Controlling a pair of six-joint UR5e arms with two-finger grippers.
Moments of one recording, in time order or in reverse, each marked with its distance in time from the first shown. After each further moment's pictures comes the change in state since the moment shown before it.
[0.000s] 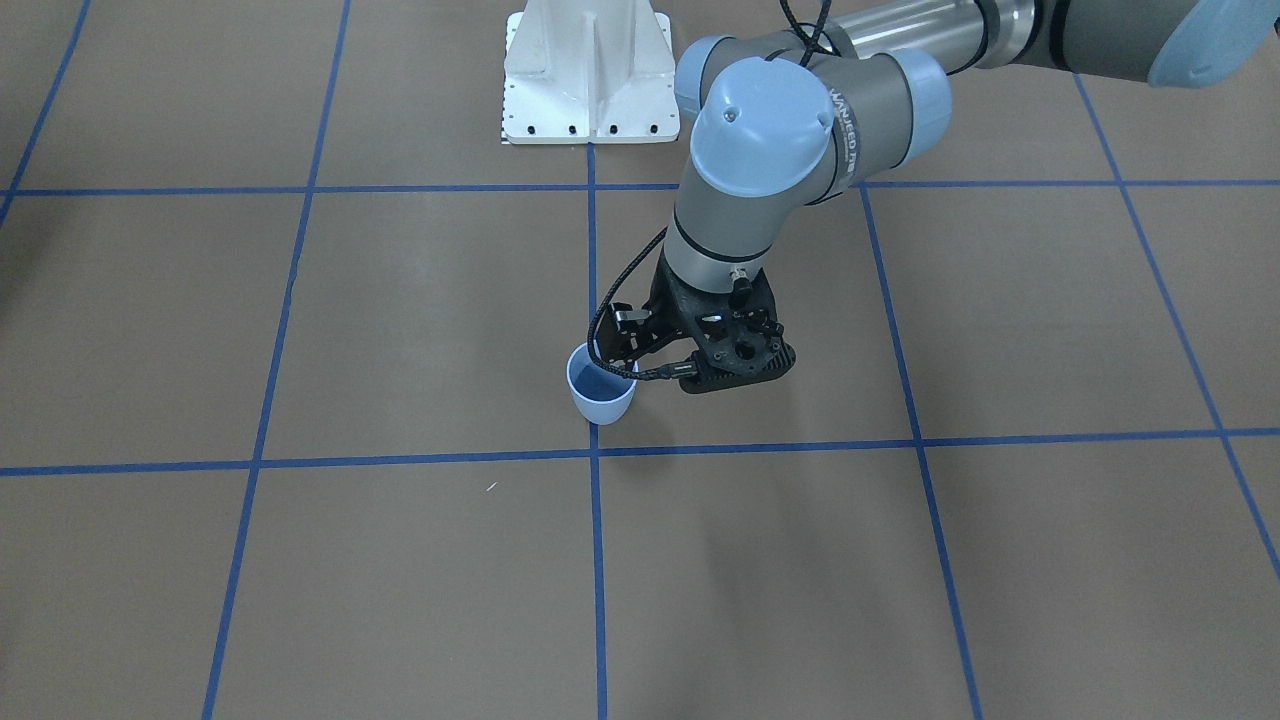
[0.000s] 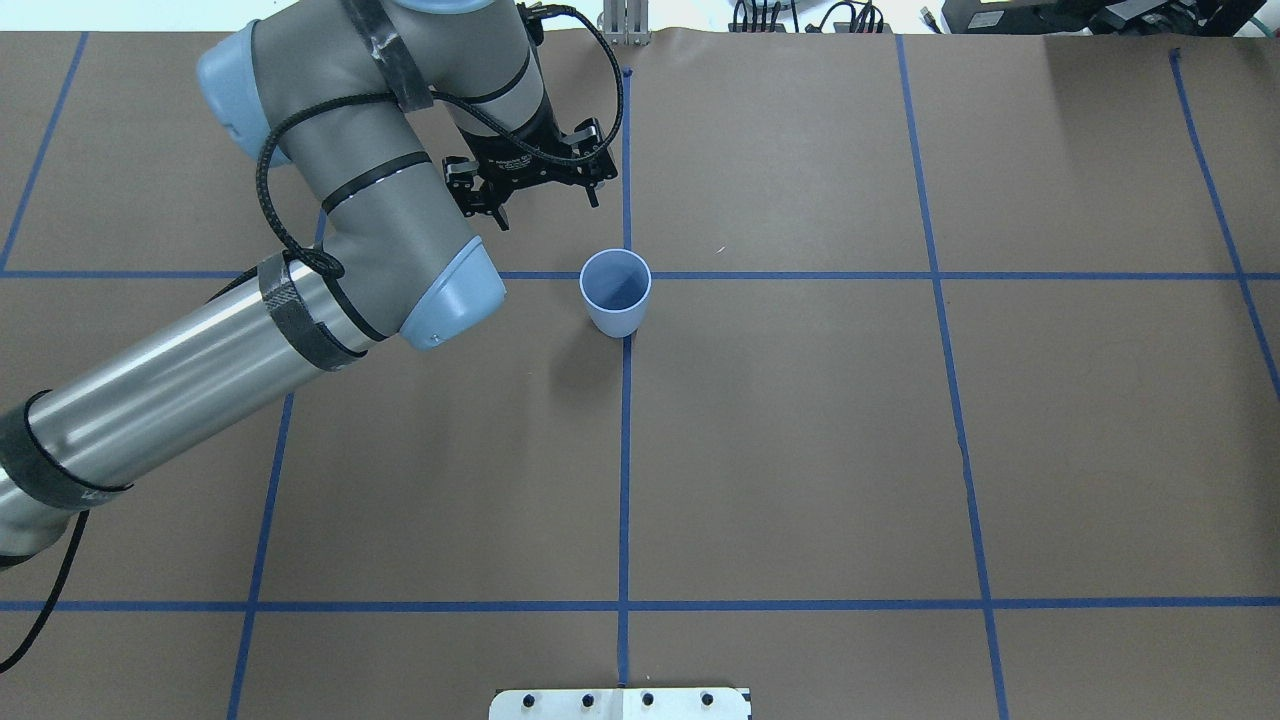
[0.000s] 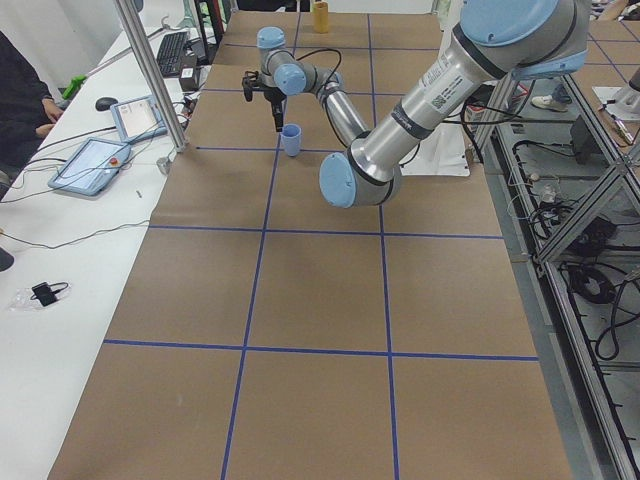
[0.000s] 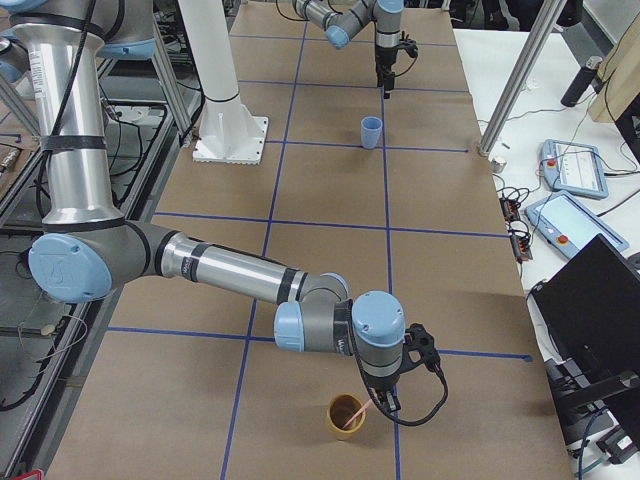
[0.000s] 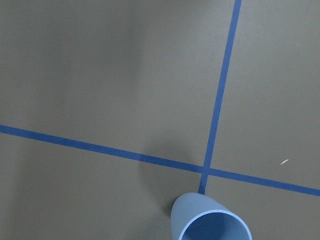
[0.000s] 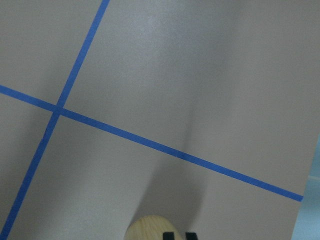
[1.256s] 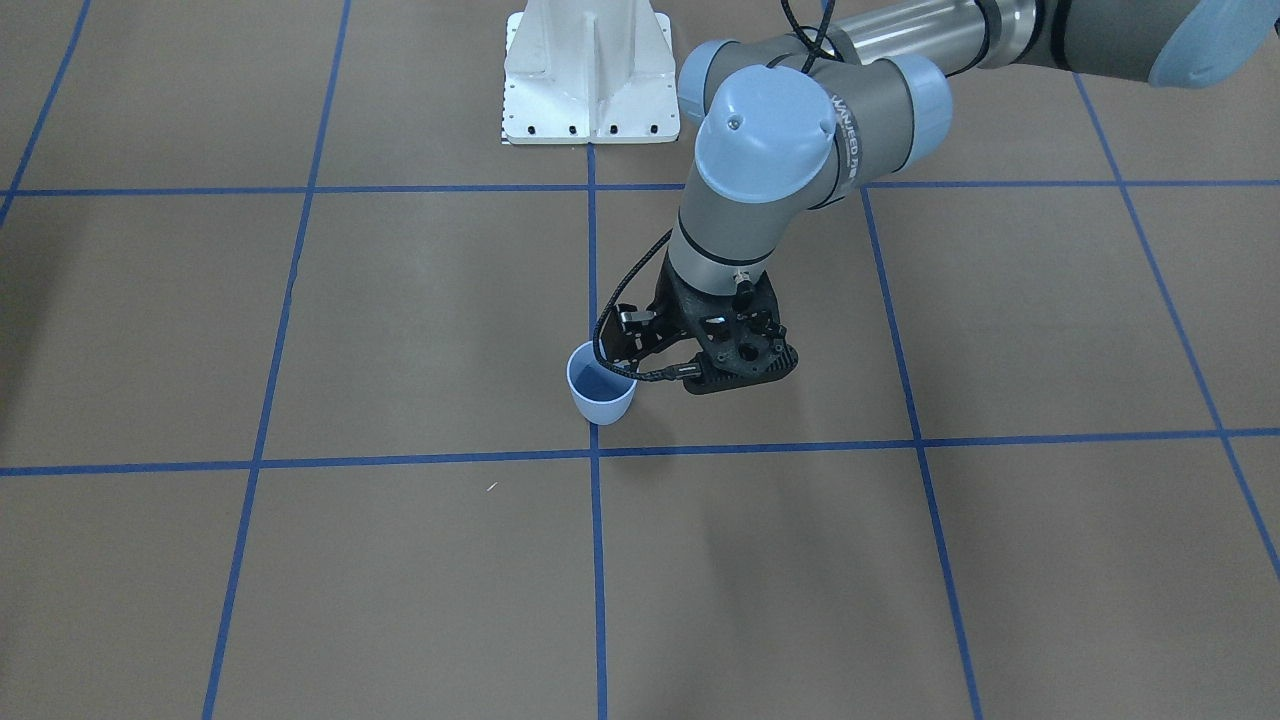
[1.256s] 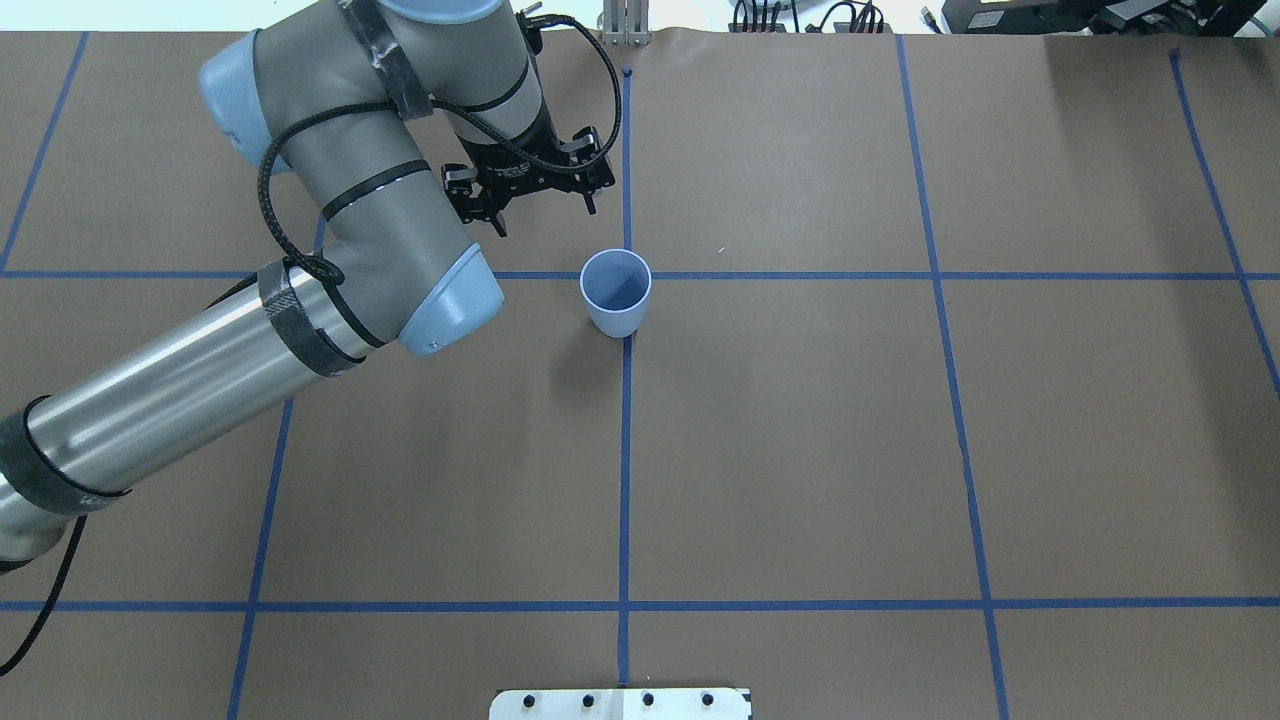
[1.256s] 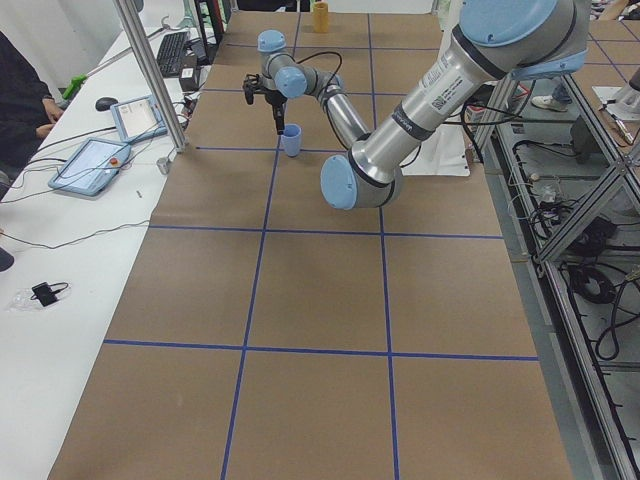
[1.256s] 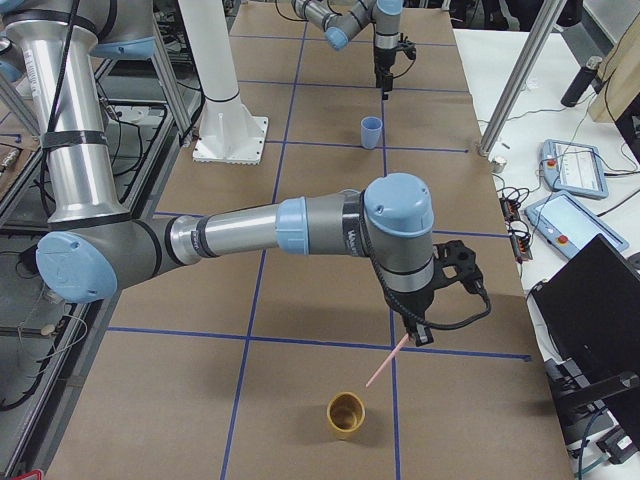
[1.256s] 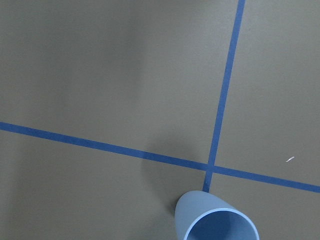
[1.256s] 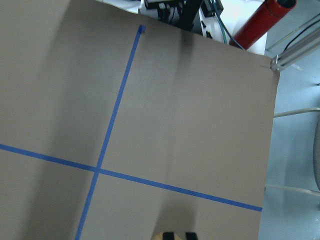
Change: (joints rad) left arm 0.004 0.020 -0.011 -0.004 -0.001 0.005; right arm 0.127 0.158 0.316 -0.465 0.008 0.009
